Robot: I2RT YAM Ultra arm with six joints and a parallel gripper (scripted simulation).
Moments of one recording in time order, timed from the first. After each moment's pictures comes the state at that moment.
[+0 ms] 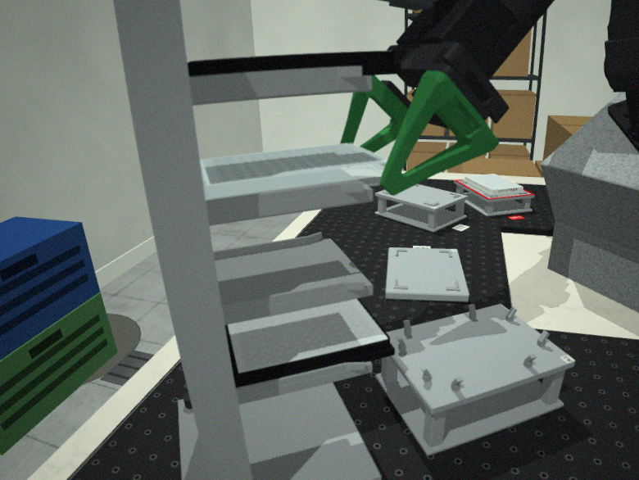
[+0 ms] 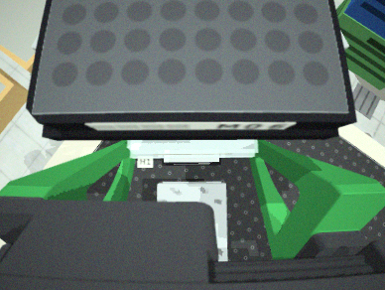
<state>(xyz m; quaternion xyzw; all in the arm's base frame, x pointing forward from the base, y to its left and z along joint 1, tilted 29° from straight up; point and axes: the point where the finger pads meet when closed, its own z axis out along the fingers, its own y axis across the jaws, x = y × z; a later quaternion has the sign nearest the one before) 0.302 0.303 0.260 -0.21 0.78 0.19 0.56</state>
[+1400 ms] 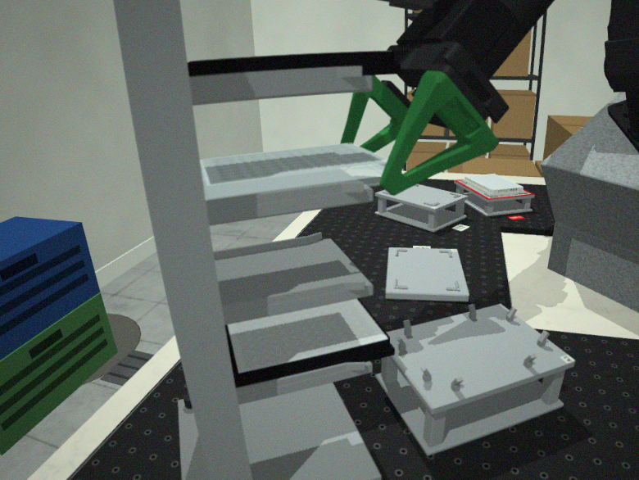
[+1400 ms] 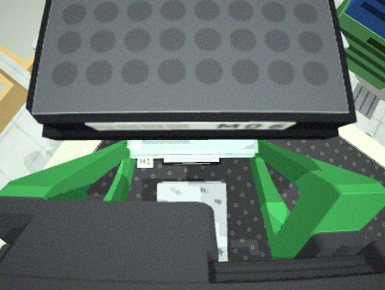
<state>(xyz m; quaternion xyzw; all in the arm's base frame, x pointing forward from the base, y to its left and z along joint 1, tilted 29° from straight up) 0.302 0.303 0.260 -0.21 0.78 0.19 0.56</state>
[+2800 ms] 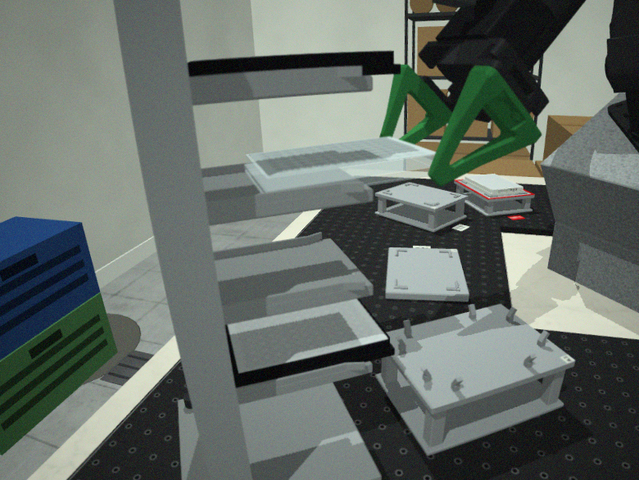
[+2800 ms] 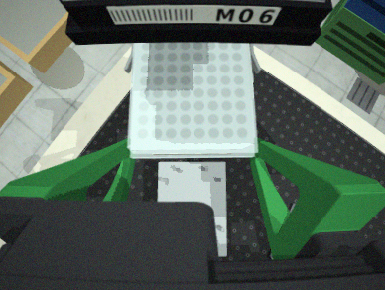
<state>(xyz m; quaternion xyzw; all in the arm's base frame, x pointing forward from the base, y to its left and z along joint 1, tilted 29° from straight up) 0.274 0.287 0.245 -0.21 0.78 0.19 0.56</state>
